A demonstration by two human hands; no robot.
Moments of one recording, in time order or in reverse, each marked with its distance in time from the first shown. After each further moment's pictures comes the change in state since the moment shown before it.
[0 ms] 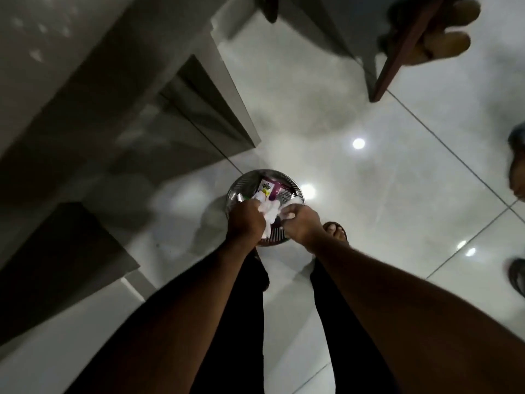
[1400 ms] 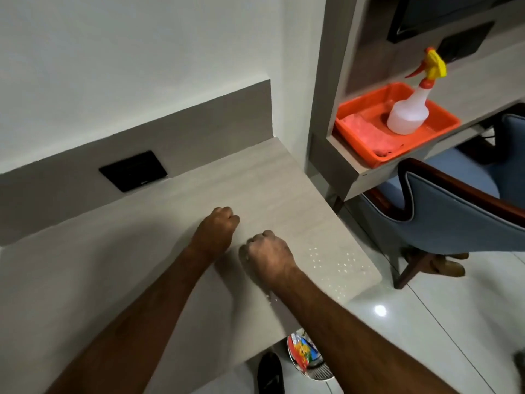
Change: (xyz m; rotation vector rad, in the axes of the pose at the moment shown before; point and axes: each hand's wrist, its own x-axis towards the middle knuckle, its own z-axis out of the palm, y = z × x) left_hand -0.094 -0.097 -0.484 0.420 0.669 0.476; right_hand -0.279 -0.407 0.036 -1.206 0.340 -1.161
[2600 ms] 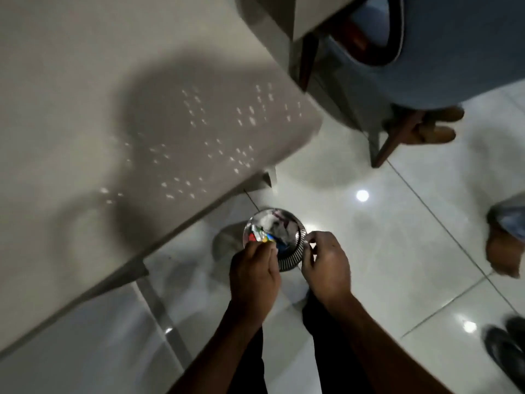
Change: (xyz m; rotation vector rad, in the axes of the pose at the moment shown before) left_hand -0.155 0.319 0.215 -0.438 0.064 -0.336; right_hand -0.267 0.118 0.285 0.661 0.220 0.800
